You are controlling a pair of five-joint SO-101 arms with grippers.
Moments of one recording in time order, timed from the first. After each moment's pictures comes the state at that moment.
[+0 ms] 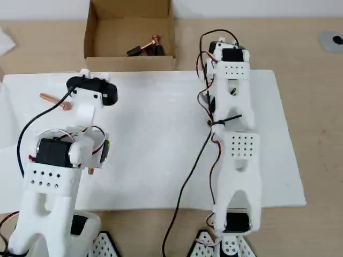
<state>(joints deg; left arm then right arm) 4.7 -46.8 37.8 82.5 -16.3 -3.8 61.8 -63.2 98.2 -26.7</state>
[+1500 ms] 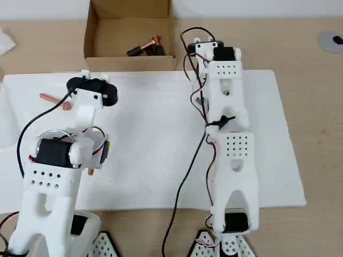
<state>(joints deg) 4.7 -46.9 38.0 82.6 -16.3 -6.9 61.8 -65.0 101.6 -8.8</state>
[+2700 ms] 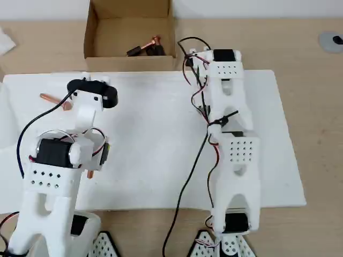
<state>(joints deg) 4.7 -46.9 38.0 84.4 -16.3 -6.9 53.5 -47.9 99.8 -3.6</state>
